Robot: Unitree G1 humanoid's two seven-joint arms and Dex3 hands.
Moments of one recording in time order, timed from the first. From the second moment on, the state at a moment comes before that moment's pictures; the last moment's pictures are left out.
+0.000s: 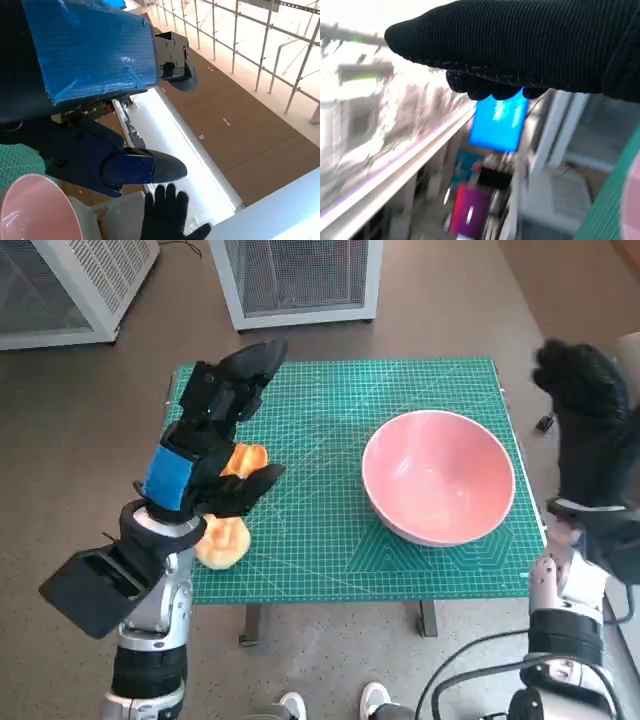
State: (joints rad) left arm -0.43 0.16 0.07 -0.04 -0.17 -0.34 -0.32; right arm -0.69 -0.28 -0.34 0.79 0.35 -0.70 0.40
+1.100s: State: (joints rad) left arm -0.42 0.17 0.08 -0.03 -0.17 -0.34 -0.32; right arm -0.80 -0.26 -0.48 1.28 0.35 -0.43 0.28
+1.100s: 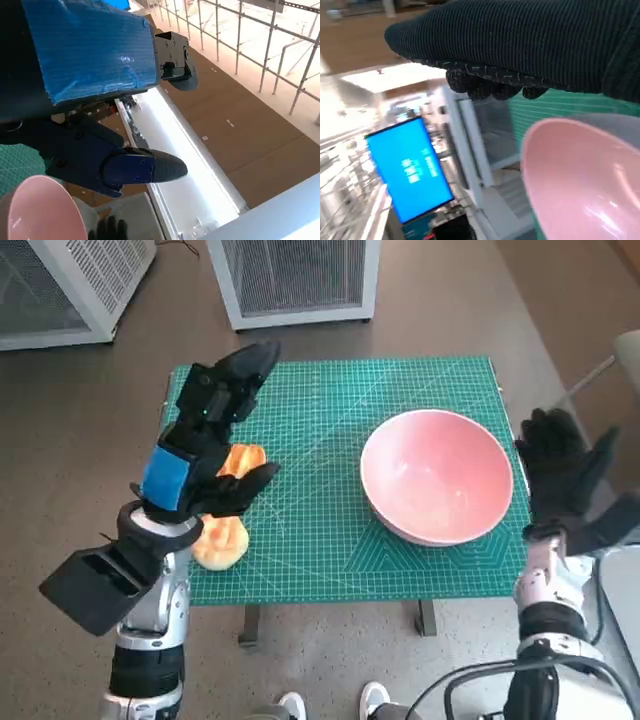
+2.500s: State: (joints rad) left arm -0.33 0.21 0.12 -0.11 -0.18 -0.32 -0.32; right arm -0.94 -0.02 -0.59 1.31 0.44 -0.25 0.31
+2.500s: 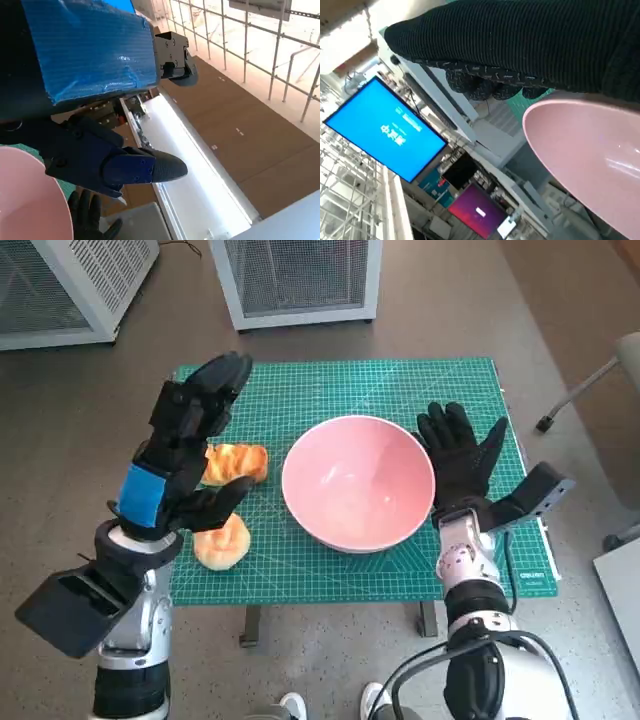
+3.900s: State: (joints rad) left arm -0.33 0.31 0.21 -0.09 -0.16 -0.31 -0.29; right arm -0.93 -0.09 -0.35 0.95 0.31 -0.75 0.60
